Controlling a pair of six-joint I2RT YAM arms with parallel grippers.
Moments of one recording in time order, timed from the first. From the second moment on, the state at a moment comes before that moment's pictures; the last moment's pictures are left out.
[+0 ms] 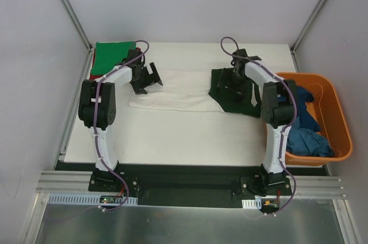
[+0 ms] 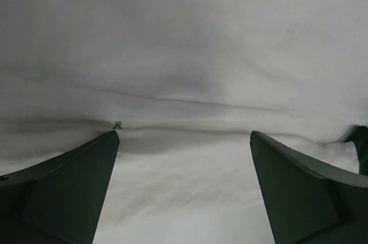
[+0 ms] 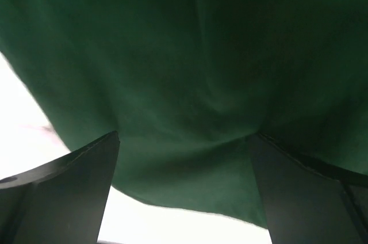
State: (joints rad) left arm -0.15 2.07 1.51 -0.51 0.26 -0.58; right arm 0.24 2.11 1.63 -0.85 -0.11 0.53
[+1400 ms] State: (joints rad) left arm -0.45 1.71 1.06 -0.50 0.37 -0.57; right arm 0.47 1.93 1.58 -0.67 -0.13 0.51
